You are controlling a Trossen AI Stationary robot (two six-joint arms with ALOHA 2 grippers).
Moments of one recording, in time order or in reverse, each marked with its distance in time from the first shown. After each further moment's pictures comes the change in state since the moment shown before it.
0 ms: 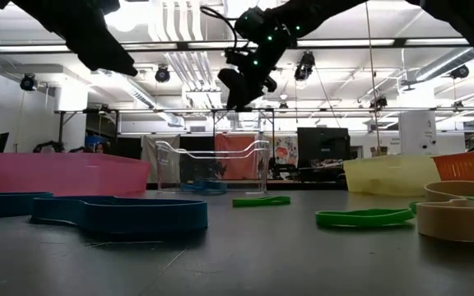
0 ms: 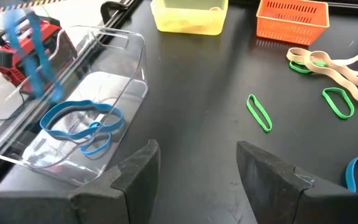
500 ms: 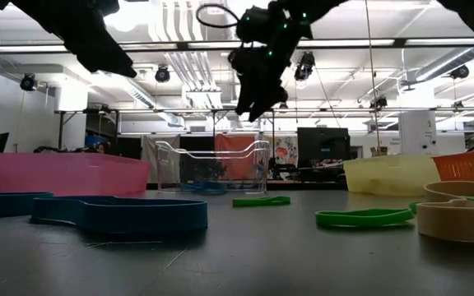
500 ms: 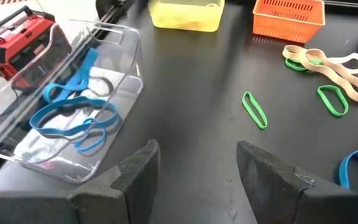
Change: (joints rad) left arm -0.010 0.002 -0.005 -0.004 0.009 -0.019; right arm 0.078 -0.075 -0.088 -0.318 -0.296 0.161
